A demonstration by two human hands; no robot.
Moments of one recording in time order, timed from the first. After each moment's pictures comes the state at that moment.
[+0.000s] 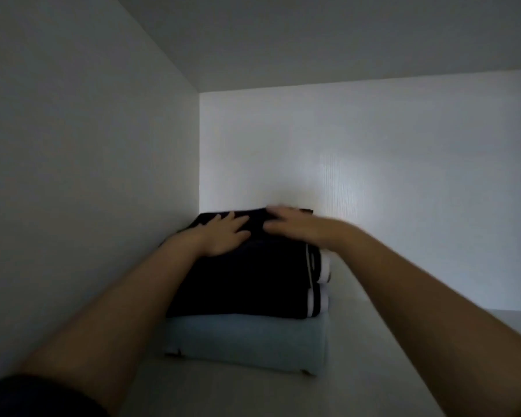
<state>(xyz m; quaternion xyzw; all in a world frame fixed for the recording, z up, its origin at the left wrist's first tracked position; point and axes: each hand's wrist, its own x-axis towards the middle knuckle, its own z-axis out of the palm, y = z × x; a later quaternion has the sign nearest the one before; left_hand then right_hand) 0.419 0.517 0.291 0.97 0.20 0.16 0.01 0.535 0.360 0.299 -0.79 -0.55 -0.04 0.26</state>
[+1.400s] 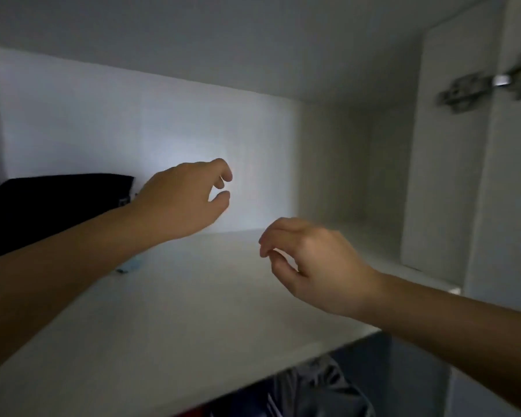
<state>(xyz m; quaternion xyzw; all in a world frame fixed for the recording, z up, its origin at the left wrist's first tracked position) 0.289 0.178 0.285 0.91 -0.13 0.40 0.05 0.285 -0.041 0.229 -0.83 -0.43 -0.34 0.11</state>
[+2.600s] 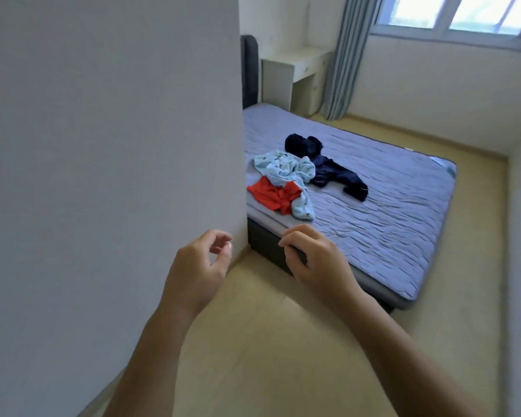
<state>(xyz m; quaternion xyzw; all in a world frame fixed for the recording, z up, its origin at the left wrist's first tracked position) -0.210 -0.719 -0.066 0.51 -0.75 -0.25 0.34 -0.418 -0.661 -0.072 -0.67 0.63 -0.38 0.07</state>
